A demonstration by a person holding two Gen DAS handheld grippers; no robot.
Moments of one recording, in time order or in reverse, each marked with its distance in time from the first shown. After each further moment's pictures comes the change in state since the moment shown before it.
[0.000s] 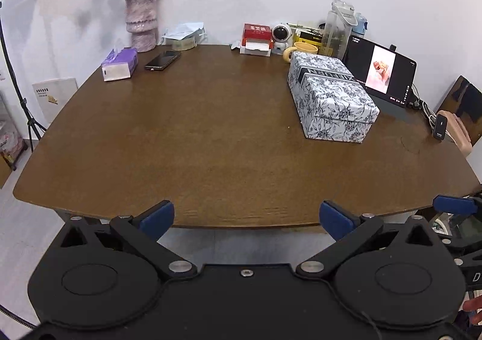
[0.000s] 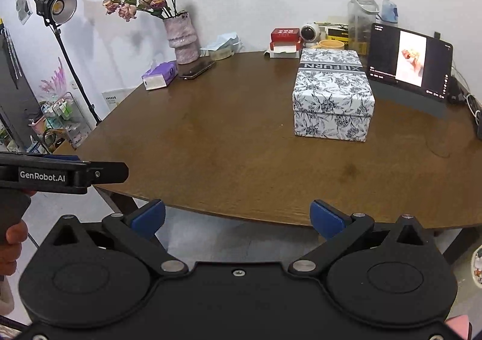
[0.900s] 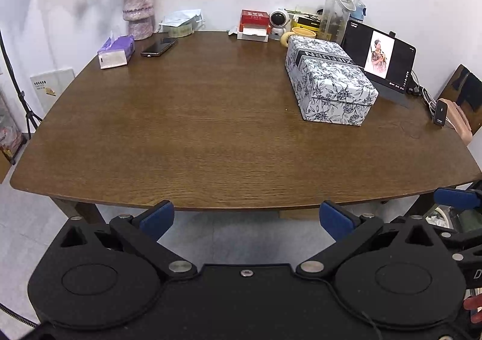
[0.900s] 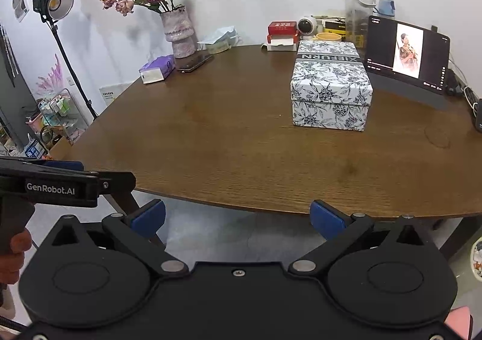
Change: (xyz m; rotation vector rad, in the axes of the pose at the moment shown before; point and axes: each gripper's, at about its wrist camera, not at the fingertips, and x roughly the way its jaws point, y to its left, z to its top) left arm 0.004 -0.007 -0.017 0.015 0.035 0.002; right arm 0.000 0.004 -0.011 0.007 0.016 -0.013
